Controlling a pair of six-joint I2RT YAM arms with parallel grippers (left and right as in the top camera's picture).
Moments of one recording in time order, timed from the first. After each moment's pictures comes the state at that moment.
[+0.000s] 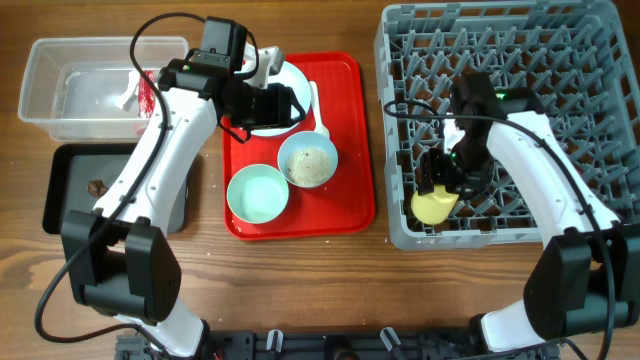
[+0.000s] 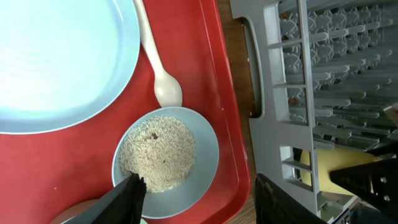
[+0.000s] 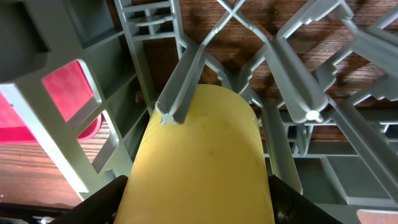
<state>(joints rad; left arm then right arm) -0.23 1.80 1.54 -0.91 0.48 -0.19 0.13 1.69 1.28 -1.29 -0.16 0.20</state>
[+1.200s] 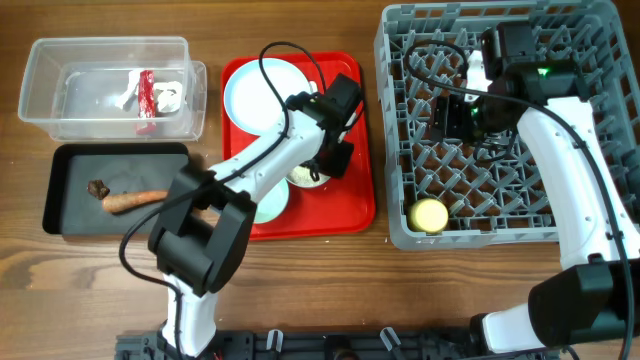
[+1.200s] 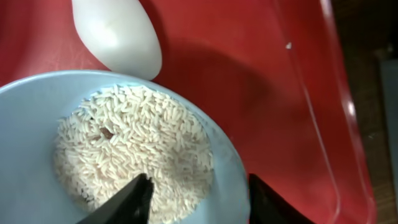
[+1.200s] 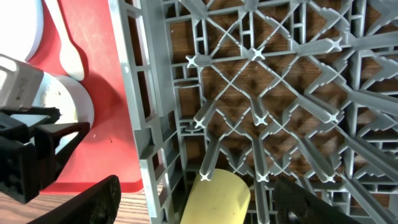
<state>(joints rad) -0.61 2.05 1.54 -0.92 0.01 -0.21 0.09 1.65 1.55 -1.23 -0.16 0.20</state>
